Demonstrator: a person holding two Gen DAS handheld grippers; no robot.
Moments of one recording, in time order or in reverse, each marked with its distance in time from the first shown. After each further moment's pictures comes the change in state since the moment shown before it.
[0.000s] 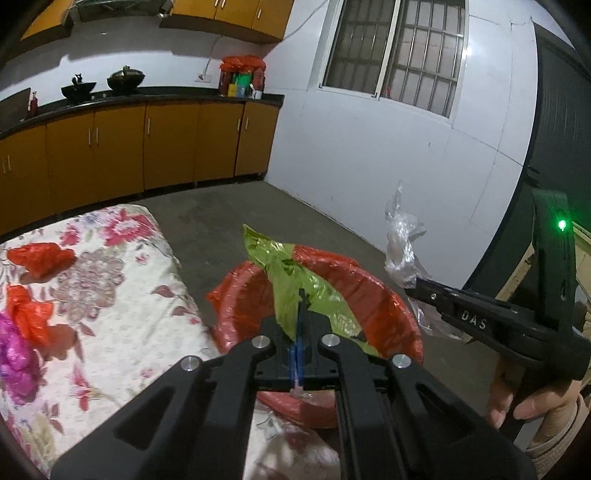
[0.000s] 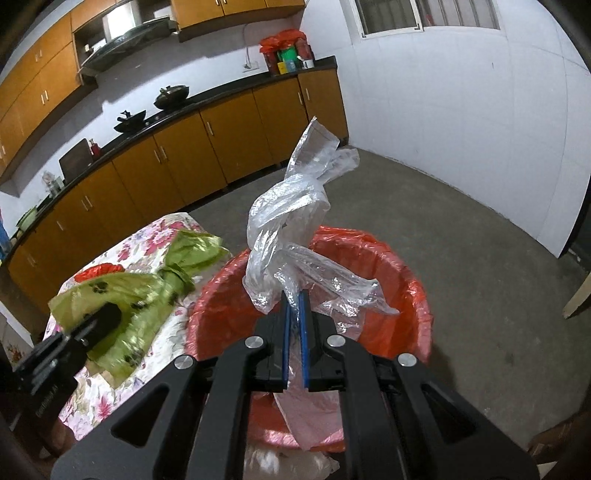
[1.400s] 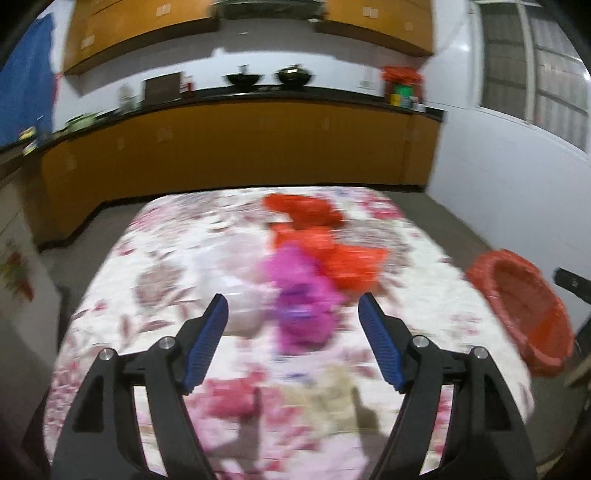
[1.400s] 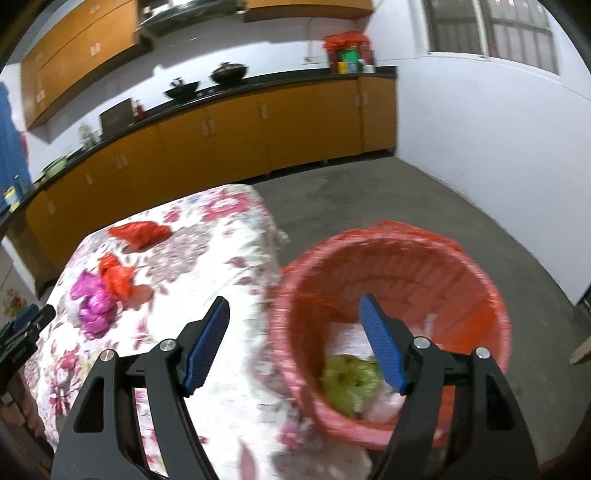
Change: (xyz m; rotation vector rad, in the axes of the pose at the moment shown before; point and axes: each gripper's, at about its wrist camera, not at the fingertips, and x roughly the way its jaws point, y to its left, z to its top) left arm -0.155 0.216 -0.071 -0.229 -0.026 0.615; right arm 0.011 0.112 -0.027 -0.204 0.010 0.097
